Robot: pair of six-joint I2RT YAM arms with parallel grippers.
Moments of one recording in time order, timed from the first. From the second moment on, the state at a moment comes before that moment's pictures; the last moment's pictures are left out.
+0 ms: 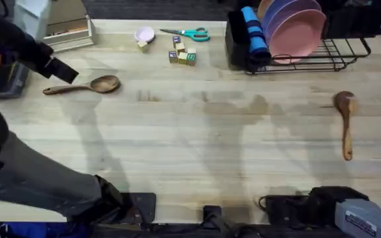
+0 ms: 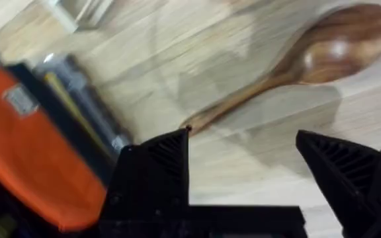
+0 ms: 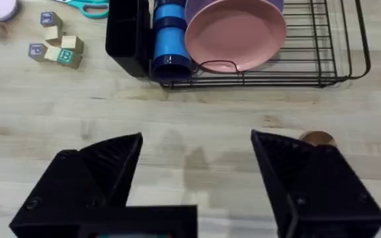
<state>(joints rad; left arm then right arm) 0.55 1.77 1.52 -0.95 0.08 1.03 0.01 1.07 1.40 -1.05 -0.03 0.00</state>
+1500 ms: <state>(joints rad) 0.58 2.07 1.56 -0.91 0.16 1.20 0.01 1.07 1.40 -1.06 -0.03 0.00</state>
